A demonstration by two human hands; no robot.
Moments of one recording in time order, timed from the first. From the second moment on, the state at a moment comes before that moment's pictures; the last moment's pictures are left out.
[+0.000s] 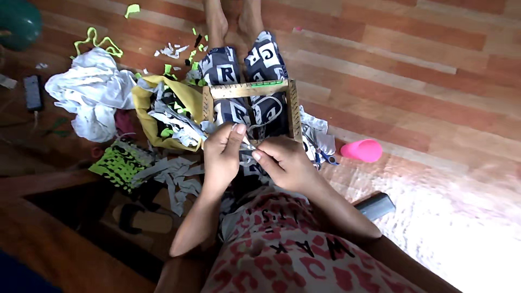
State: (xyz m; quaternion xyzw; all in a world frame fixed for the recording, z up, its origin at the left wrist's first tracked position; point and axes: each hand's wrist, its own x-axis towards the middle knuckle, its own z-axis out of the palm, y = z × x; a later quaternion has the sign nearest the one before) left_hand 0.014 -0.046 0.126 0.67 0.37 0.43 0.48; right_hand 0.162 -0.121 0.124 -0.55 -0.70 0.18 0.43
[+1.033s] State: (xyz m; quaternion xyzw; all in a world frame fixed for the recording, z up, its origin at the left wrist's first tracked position) left_hand -0.009 -0.044 0.148 0.62 0.32 0.36 0.62; right_hand 0.169 -0.124 0.134 -0.50 -0.57 0.44 0.49
